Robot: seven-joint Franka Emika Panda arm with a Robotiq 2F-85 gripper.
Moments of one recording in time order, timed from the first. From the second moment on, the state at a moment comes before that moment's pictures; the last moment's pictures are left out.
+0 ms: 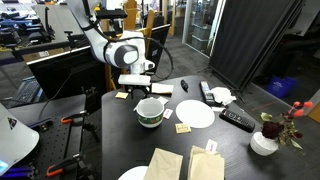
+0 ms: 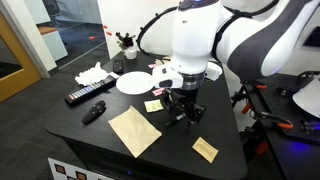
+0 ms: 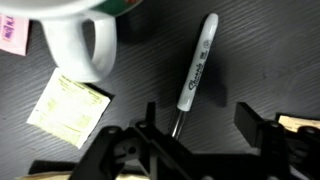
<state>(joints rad) 0.09 0.51 0.16 -2.32 -0.36 2.78 -0.54</state>
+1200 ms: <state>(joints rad) 0.09 0.50 0.20 -2.32 -0.37 2.81 -0.54</state>
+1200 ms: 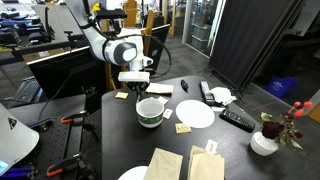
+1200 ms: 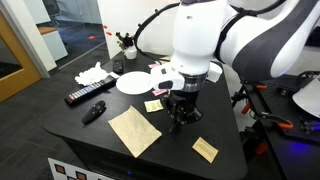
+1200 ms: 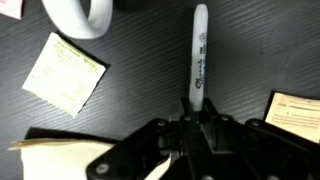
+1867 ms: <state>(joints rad) 0.06 0.29 0.21 -2.42 -0.35 2.81 -0.55</state>
